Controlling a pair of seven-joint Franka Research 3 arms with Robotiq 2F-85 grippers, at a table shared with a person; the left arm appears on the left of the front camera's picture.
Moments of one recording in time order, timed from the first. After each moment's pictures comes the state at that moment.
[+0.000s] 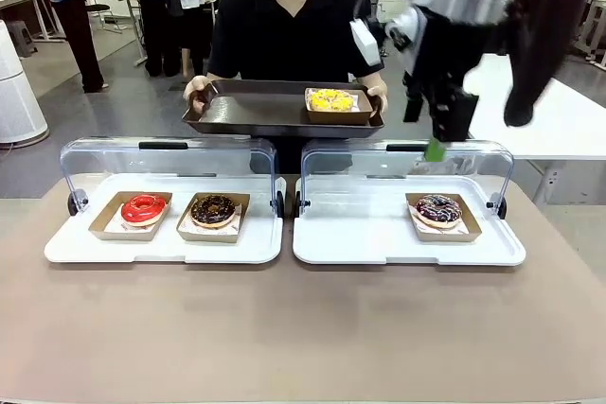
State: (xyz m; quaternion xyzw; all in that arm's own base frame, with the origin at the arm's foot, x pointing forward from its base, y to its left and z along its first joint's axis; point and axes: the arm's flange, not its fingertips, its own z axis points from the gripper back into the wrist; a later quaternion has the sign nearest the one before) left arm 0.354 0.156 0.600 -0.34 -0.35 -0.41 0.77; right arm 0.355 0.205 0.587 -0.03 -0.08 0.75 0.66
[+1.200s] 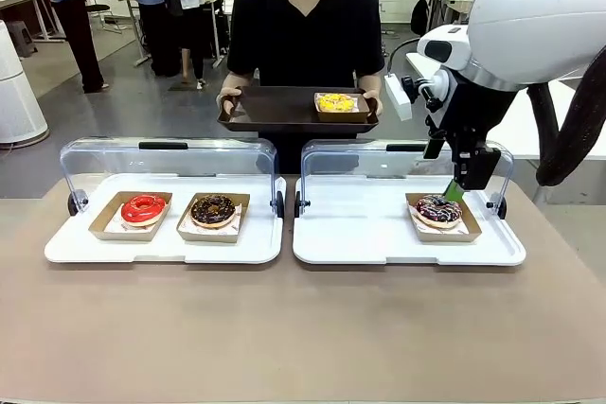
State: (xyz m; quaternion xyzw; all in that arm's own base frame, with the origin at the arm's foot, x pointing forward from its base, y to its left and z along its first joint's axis) left arm 0.354 0.156 0.600 -0.34 -0.35 -0.41 0.77; right arm 0.362 0.171 0.537 -0.03 -0.10 0.74 0.67
